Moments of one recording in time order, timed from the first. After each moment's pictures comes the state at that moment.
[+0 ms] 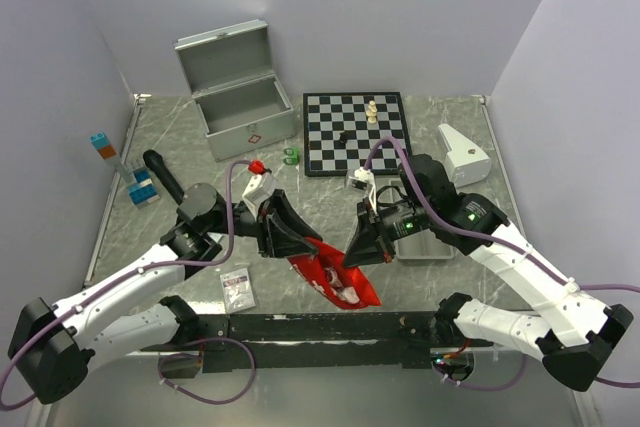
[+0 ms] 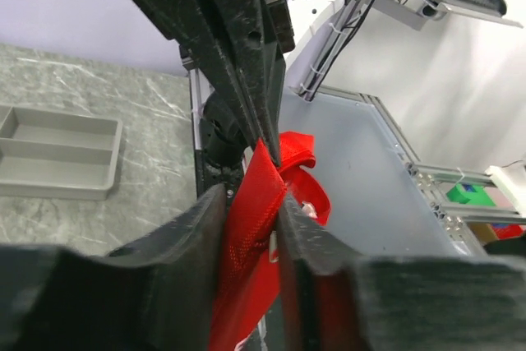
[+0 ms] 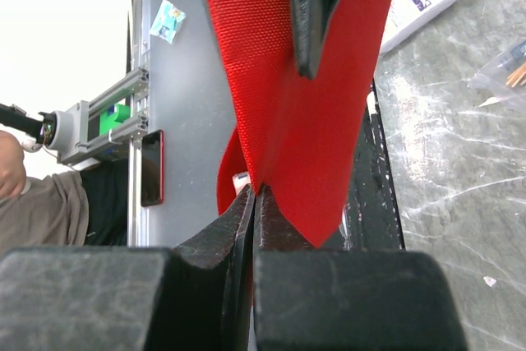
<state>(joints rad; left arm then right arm) -0.73 0.94 0.62 0.54 0.98 -0.50 0.72 0.98 1.09 -0.76 -0.94 0.15</state>
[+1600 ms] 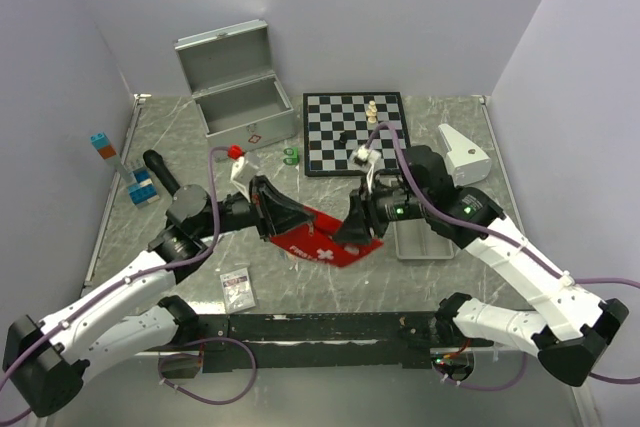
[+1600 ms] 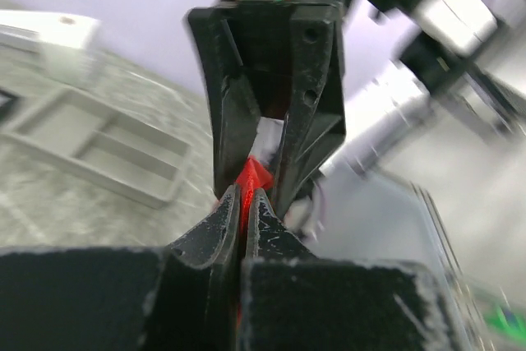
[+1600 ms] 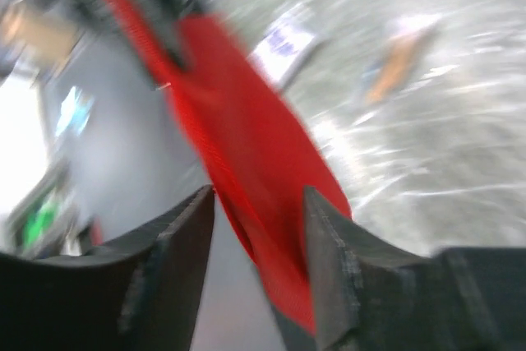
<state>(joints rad) -0.71 0.87 0.64 0.44 0.68 -0.60 0.70 1.01 1.12 -0.69 -0.66 0.24</state>
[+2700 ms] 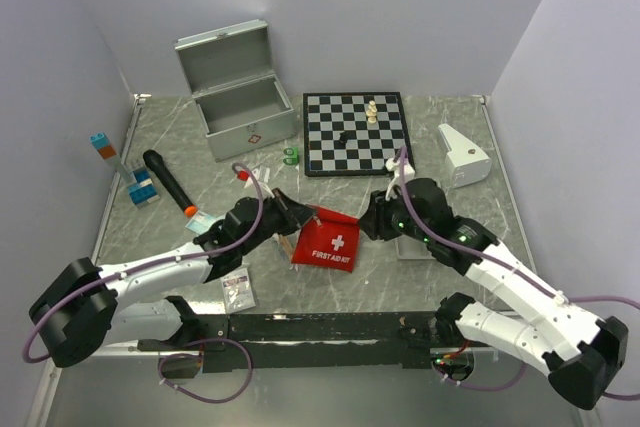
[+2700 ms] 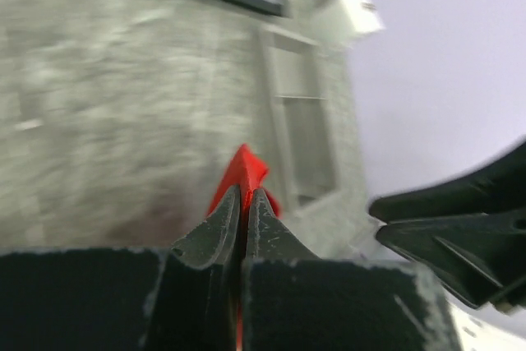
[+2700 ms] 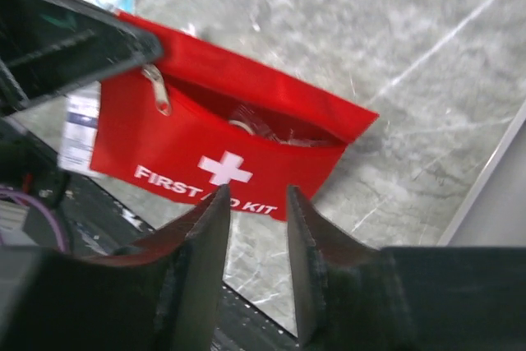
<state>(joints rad) -0.85 1.16 0.50 0.42 -0.10 -1.04 0.68 0.85 0.77 -0.49 -0.07 0.42</state>
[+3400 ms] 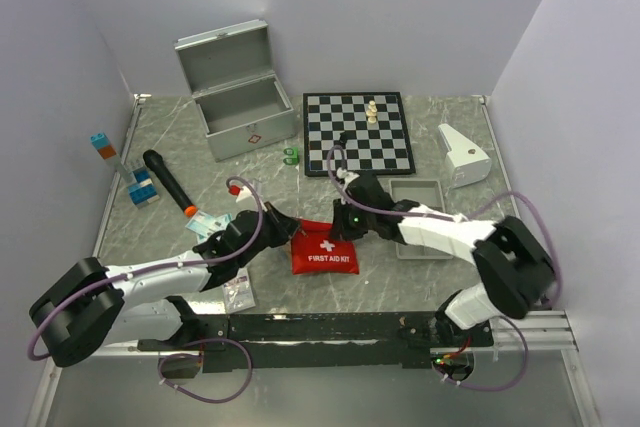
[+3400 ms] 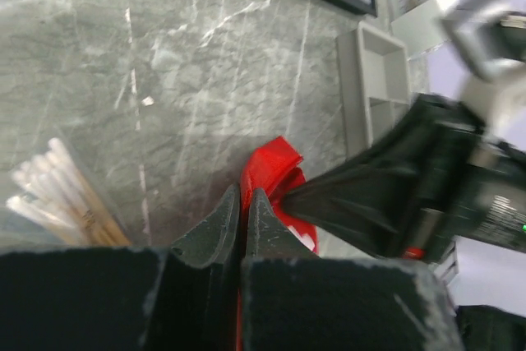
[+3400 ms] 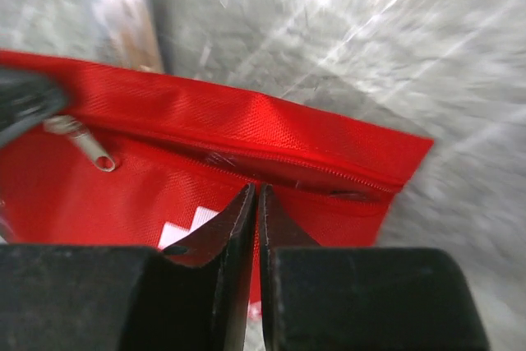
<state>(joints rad) -0.85 1.16 0.38 0.41 -0.25 -1.00 0.69 1.40 0.74 -0.13 -0.22 0.47</state>
